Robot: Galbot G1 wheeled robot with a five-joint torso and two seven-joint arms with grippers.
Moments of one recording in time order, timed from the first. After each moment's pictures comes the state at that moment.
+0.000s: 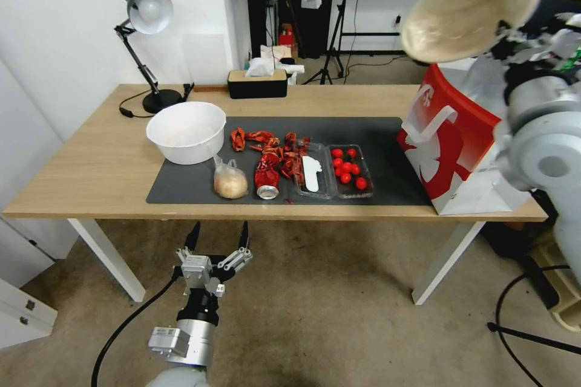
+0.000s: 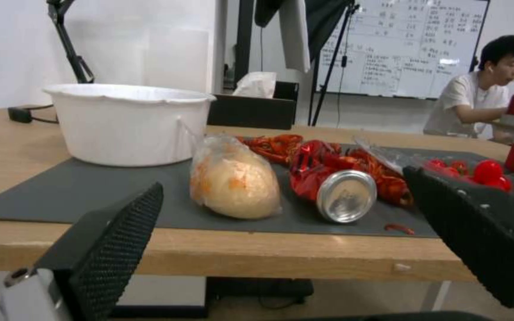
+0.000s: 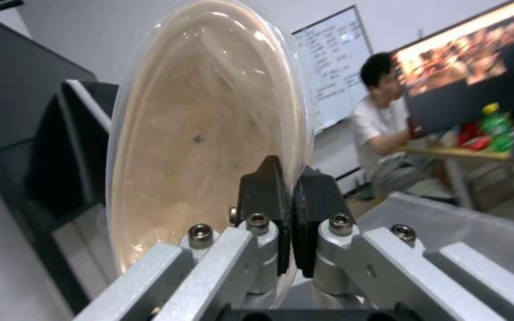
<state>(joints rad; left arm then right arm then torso) 1.76 -1.51 -0.41 -2.15 -0.13 -0.24 0.00 -0.73 0.74 0.51 2.15 1.20 -0.21 0.83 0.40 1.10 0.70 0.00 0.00</state>
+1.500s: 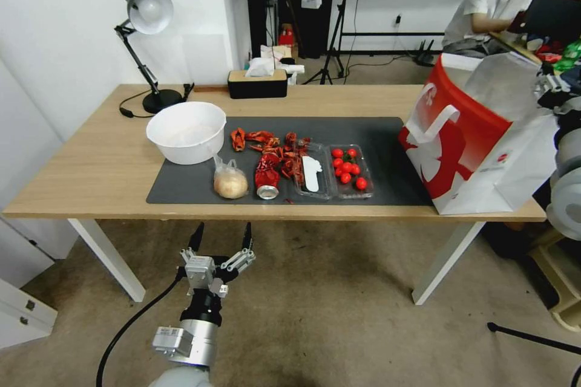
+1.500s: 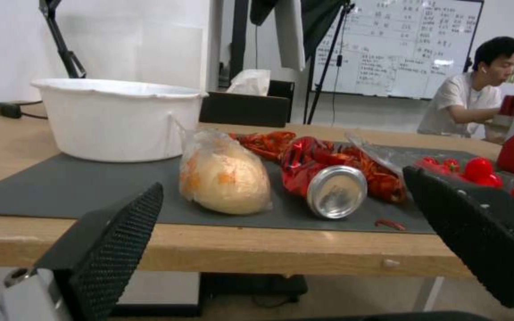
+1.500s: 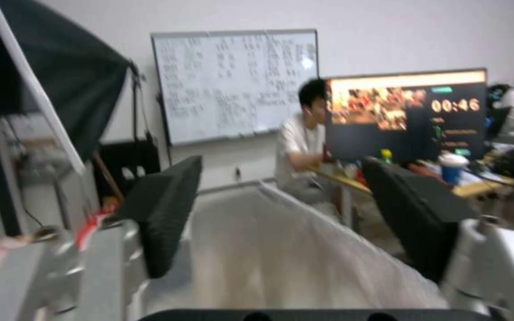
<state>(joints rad) 1.75 -1.51 -0.40 -2.13 -0.13 -0.25 0.00 -1.02 0.69 0.71 2.14 0.95 -0.30 0.70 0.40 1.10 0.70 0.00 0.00</state>
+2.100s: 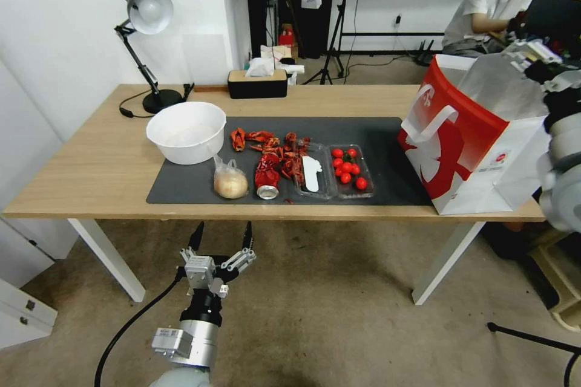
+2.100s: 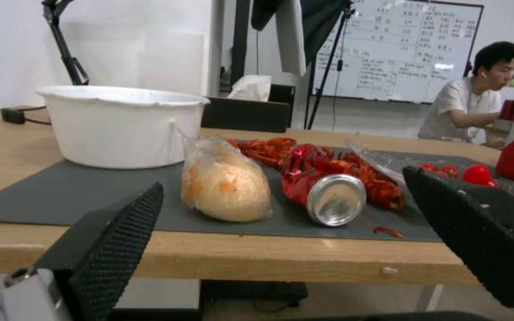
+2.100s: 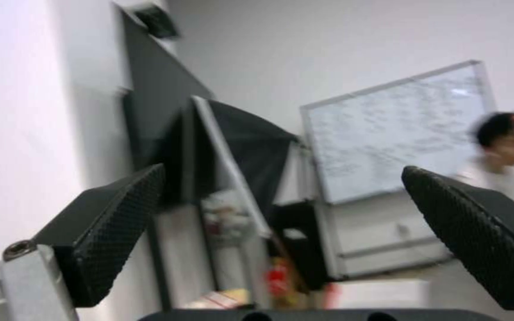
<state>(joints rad) 1.76 -1.52 -0.40 -2.15 -0.13 -0.25 0.00 -1.07 0.68 0.67 2.24 1.09 0.03 0.38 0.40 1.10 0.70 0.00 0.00</state>
